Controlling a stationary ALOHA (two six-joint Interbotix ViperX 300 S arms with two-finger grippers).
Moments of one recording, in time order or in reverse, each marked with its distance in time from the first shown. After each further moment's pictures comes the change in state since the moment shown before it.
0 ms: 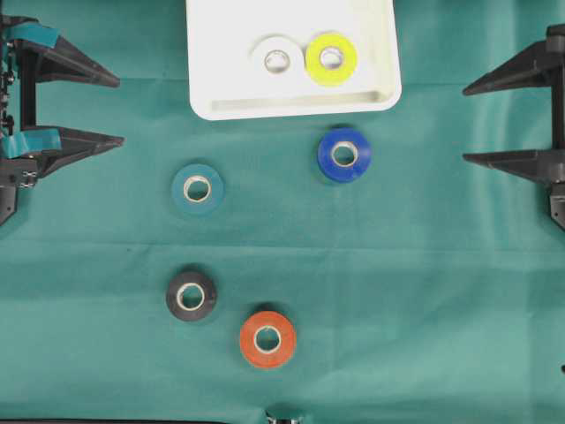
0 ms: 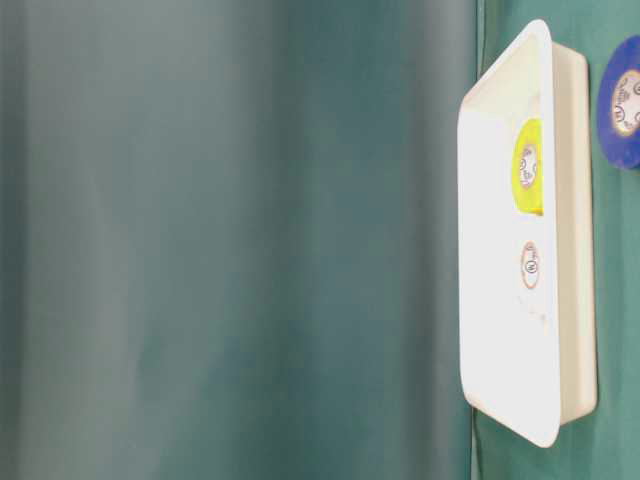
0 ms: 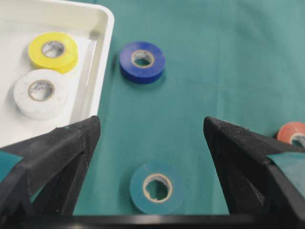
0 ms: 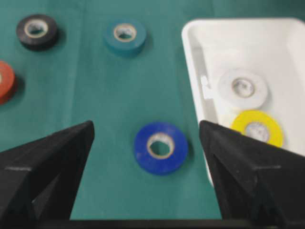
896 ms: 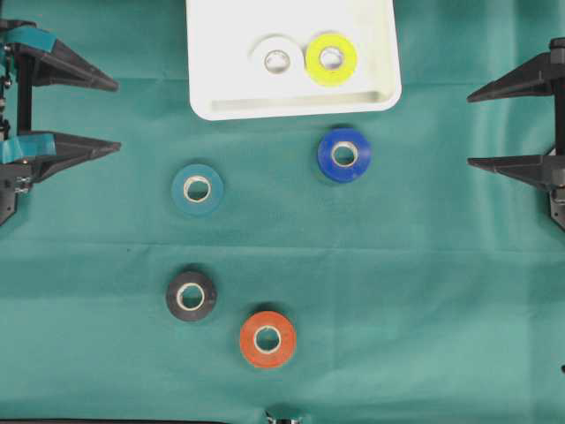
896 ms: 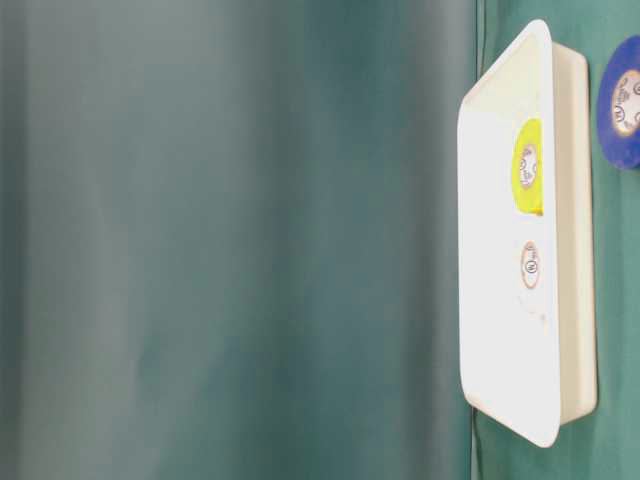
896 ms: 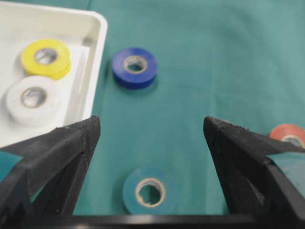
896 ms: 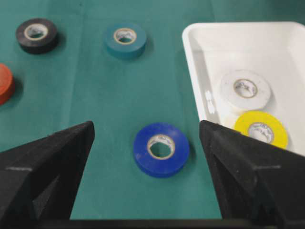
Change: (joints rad) left arm -0.035 -0.009 0.012 -0.002 -0.031 0.000; right arm -0.015 -0.063 0.097 0.000 -0.100 0.000
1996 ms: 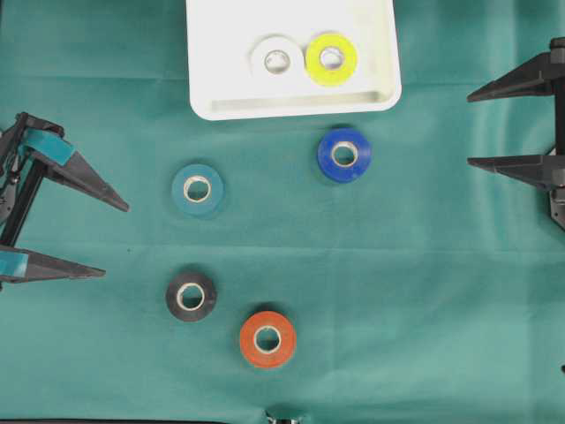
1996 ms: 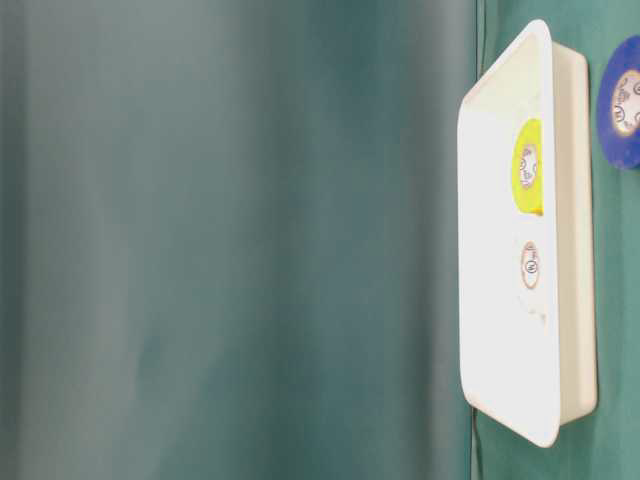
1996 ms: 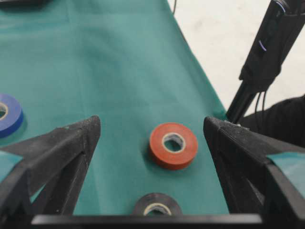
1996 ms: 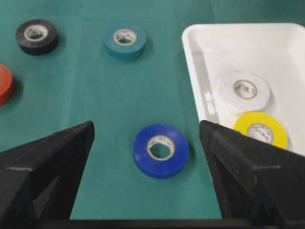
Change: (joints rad) left arm -0.360 0.069 0.000 -0.003 -0.172 0.003; right arm 0.000 0.000 0.000 0.000 -0.002 0.000
